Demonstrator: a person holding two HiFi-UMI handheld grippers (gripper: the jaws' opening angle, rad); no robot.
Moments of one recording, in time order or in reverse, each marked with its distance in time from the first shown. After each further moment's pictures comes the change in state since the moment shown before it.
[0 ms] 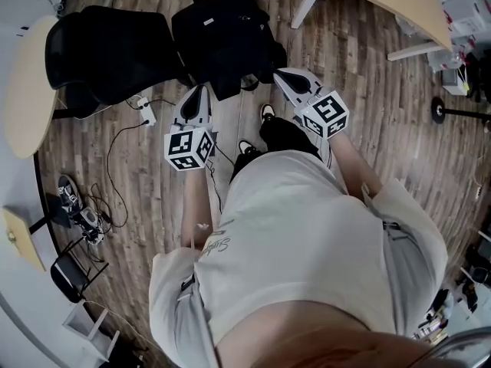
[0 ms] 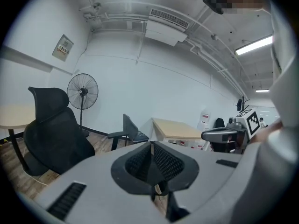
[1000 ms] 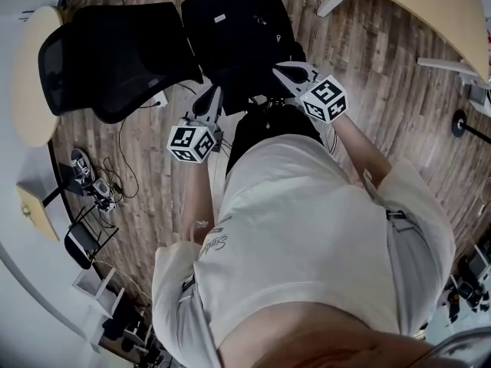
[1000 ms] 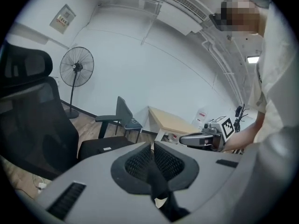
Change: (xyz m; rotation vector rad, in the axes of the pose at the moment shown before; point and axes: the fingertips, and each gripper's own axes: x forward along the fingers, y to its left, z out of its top) left arm 0.141 0.025 -0.033 -0.130 0.147 -0.104; right arm 0.119 -0.120 -0.068 0.177 0.168 0.228
